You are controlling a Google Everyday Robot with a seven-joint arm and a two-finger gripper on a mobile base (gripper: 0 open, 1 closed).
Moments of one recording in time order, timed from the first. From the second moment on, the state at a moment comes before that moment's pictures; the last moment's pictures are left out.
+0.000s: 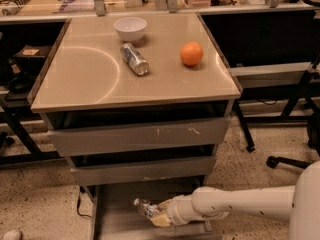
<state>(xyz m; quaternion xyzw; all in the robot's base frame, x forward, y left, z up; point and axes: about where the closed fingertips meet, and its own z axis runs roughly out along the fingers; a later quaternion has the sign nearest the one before) 0.438 0.007 0.340 -0.44 0.82 0.29 0.23</state>
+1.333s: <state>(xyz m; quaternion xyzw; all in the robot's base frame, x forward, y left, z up) 0.428 0.010 0.459 -0.43 0.82 0.27 0.25</state>
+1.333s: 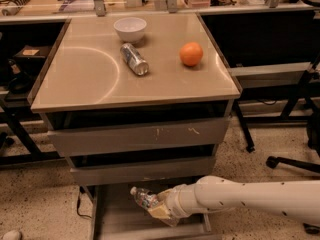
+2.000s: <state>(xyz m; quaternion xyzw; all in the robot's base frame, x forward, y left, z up) 0.437 0.010 0.549 -0.44 0.79 0.30 0.29</state>
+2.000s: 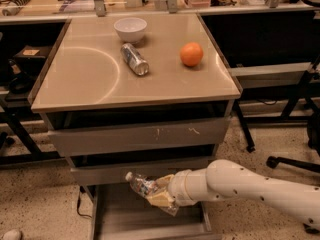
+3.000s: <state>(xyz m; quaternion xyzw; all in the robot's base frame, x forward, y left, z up) 0.419 0.025 0.636 -0.50 0.75 0.30 0.31</state>
